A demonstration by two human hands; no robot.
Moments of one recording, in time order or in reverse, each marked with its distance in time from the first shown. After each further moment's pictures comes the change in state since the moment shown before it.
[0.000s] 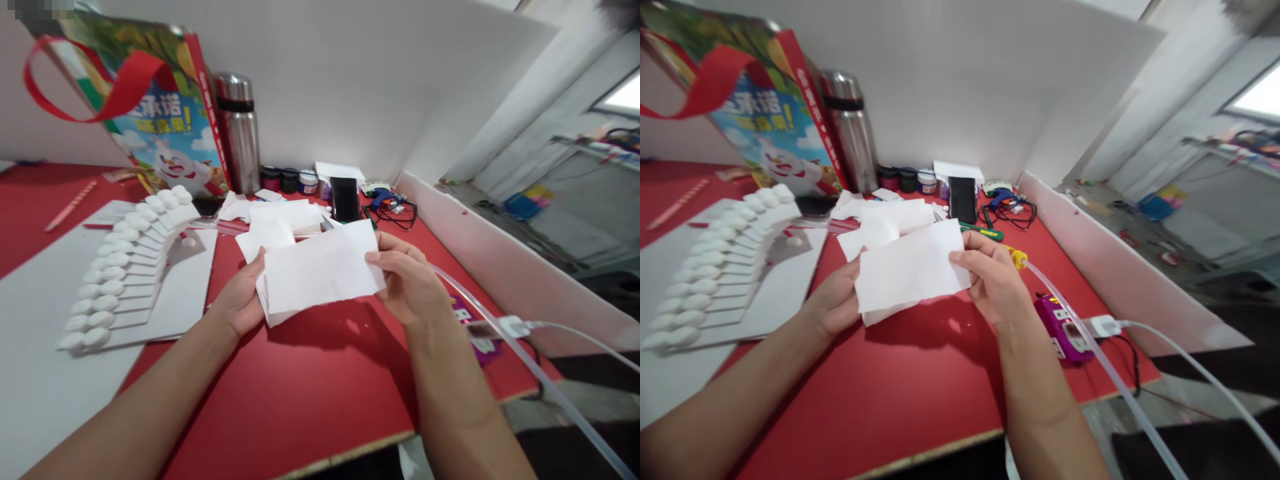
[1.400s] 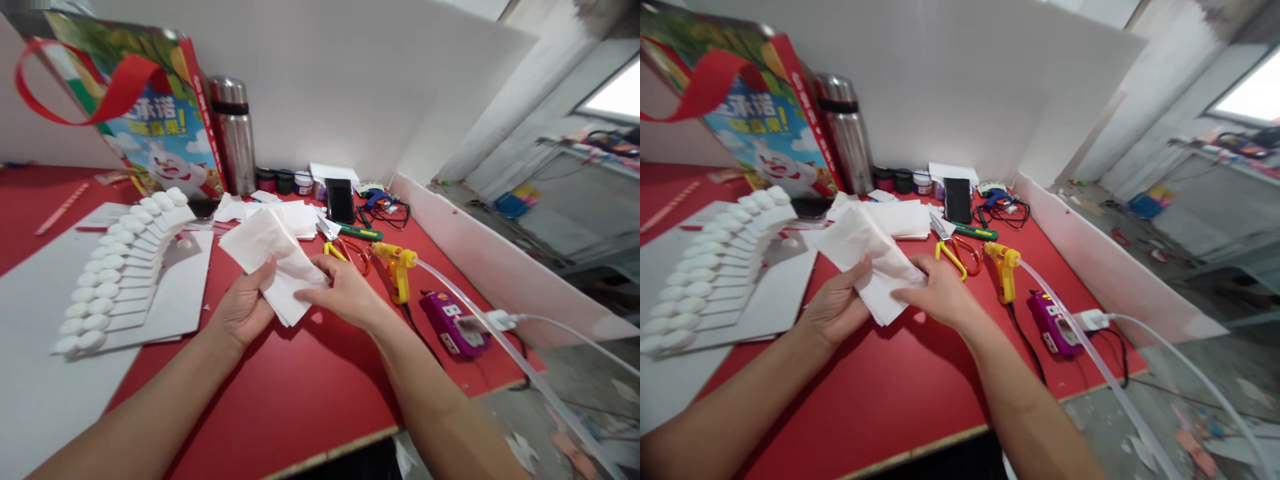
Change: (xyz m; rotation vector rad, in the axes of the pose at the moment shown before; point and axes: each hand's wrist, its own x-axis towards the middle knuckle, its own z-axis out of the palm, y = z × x) left_hand -0.007 -0.015 0.020 -0.074 0.110 0.289; right_hand 0.013 0.041 0.019 -0.596 -0.222 -0.063
